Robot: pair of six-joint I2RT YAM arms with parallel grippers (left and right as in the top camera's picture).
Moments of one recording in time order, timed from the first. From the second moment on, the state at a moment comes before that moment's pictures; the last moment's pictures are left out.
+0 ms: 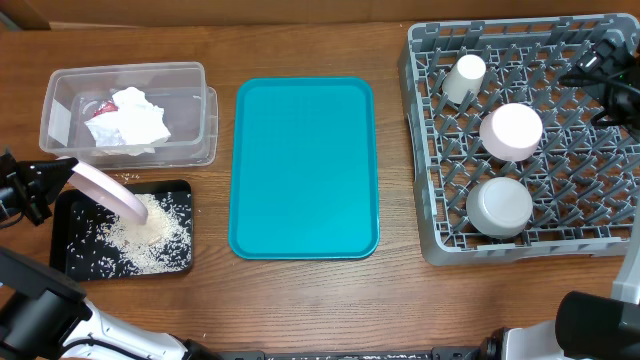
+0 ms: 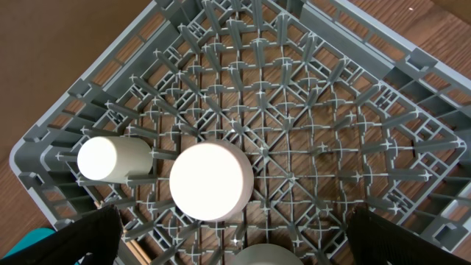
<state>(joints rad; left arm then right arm) 0.96 2.01 1.77 -1.69 1.15 0.06 -0.26 1.66 1.92 -1.25 0.17 0.50</state>
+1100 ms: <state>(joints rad) 0.59 1.80 1.77 -1.69 1.02 -0.10 -0.26 1.66 1.92 -1.25 0.17 0.50</state>
